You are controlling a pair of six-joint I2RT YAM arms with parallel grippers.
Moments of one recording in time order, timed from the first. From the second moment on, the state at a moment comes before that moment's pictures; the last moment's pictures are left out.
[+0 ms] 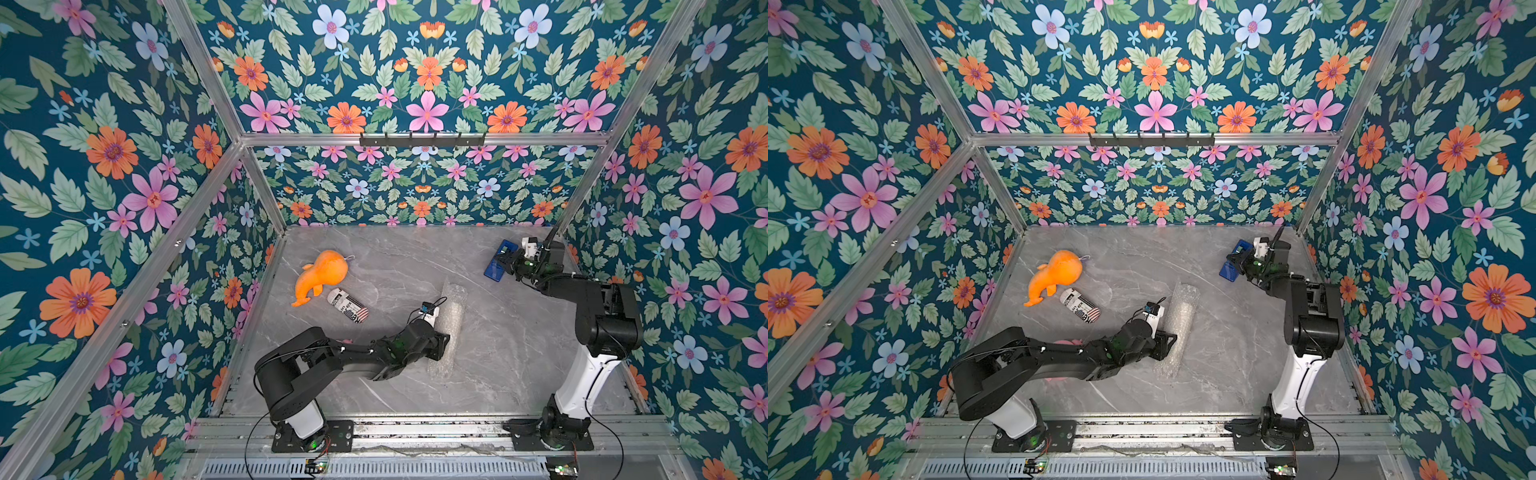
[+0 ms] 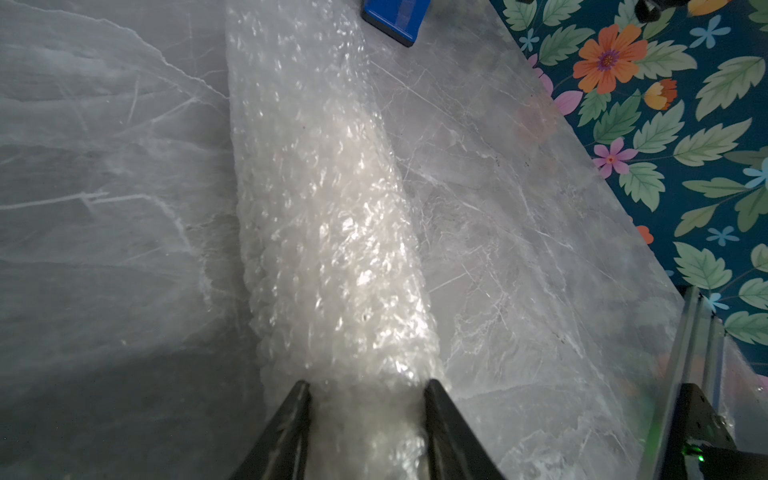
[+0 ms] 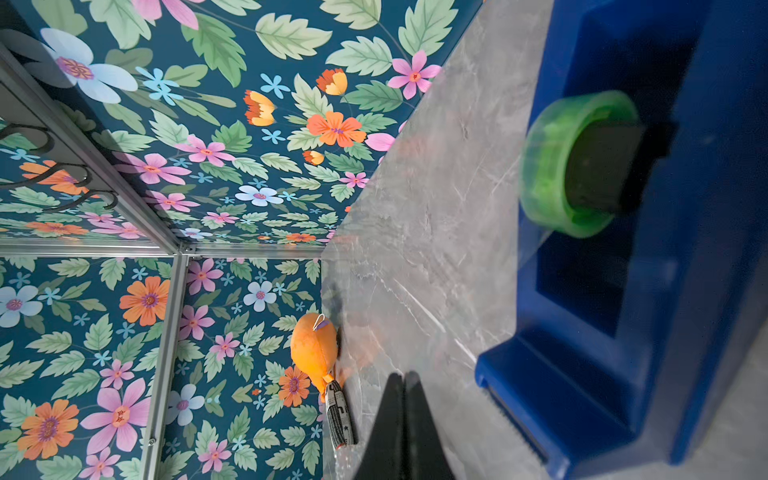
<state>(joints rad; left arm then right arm) -1.05 1.65 0.64 0.41 -0.09 -0.62 -0.13 1.93 1.09 0.36 -0.80 0.92</state>
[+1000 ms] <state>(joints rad) -1.05 1.65 0.64 0.42 -0.09 -0.62 -0.08 1.90 0.88 0.46 -0.78 0.99</state>
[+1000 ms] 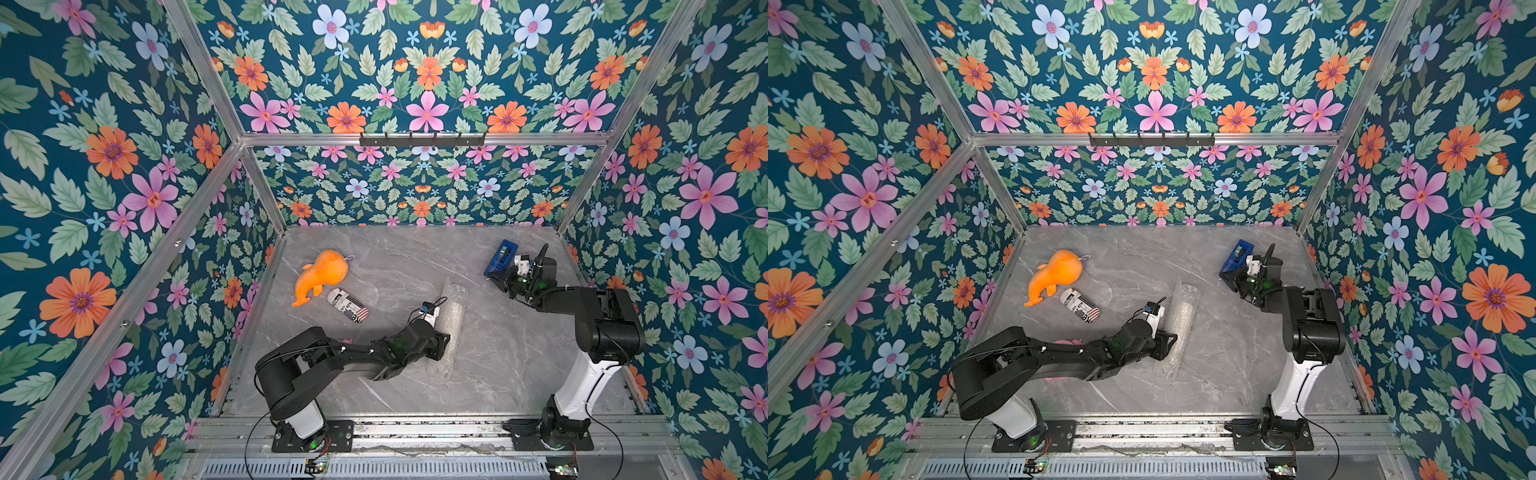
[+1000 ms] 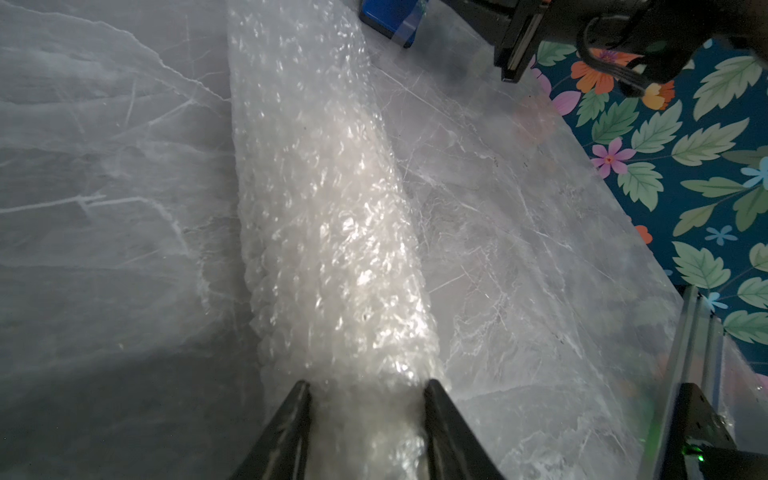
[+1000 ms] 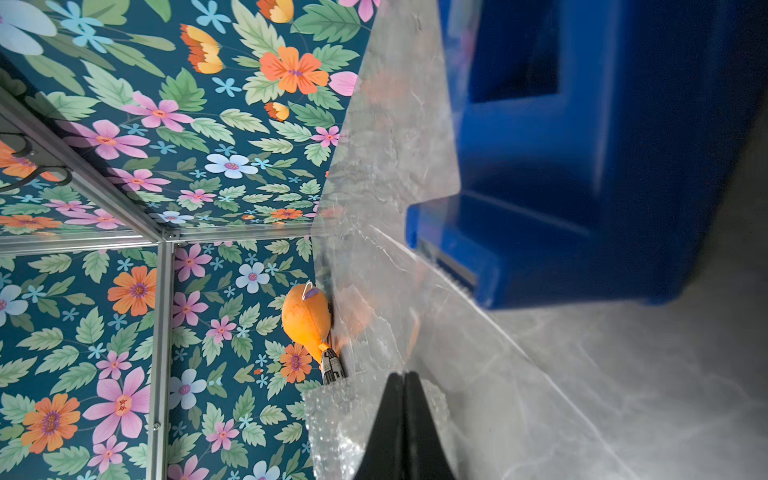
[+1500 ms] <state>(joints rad) -1.05 1.66 0.64 0.42 -0.09 -0.62 -0.10 2.00 0.90 0.51 -0.74 1.01</state>
